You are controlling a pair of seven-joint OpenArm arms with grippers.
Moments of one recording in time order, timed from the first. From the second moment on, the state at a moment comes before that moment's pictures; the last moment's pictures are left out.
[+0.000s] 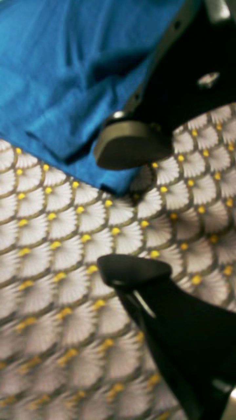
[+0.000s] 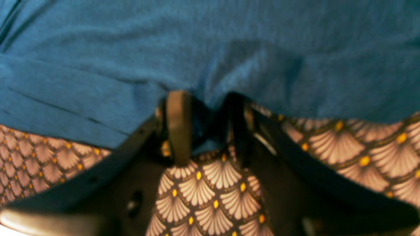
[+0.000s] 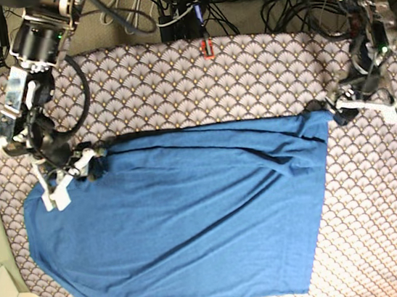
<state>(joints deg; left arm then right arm) 12.3 -18.6 -13.6 96.6 -37.3 9.7 38.0 6.5 1.5 27.5 84.7 16.9 33.5 -55.5</state>
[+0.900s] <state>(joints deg) 12.3 -25.8 17.3 93.0 38.9 8.2 18.9 4.0 1.6 27.7 86.3 17.0 33.5 -55.9</state>
